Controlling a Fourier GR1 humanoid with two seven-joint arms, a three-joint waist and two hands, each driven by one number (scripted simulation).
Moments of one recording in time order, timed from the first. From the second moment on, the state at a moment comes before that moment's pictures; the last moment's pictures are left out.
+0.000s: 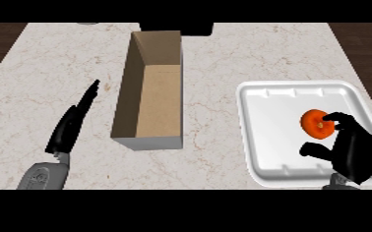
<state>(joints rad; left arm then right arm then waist) -0.13 0.24 0.00 -1.32 -0.23 -0.02 -0.07 0.00 -0.11 -0.24 -1.39 1.22 -0.62 0.15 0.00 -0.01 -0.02</state>
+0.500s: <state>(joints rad) -0.15 0.23 -0.03 -1.35 -0.25 -0.04 -0.04 0.03 -0.03 0.02 -1.46 1.42 -0.59 0.20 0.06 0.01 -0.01</state>
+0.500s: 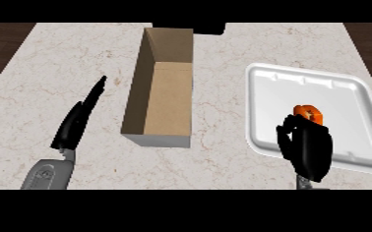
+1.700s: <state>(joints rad) -0.22 0.20 -0.06 -1.29 -0.26 -0.06 -0.03 -0.63 0.00 0.74 -1.59 1.41 0.10 1.05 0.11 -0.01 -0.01</state>
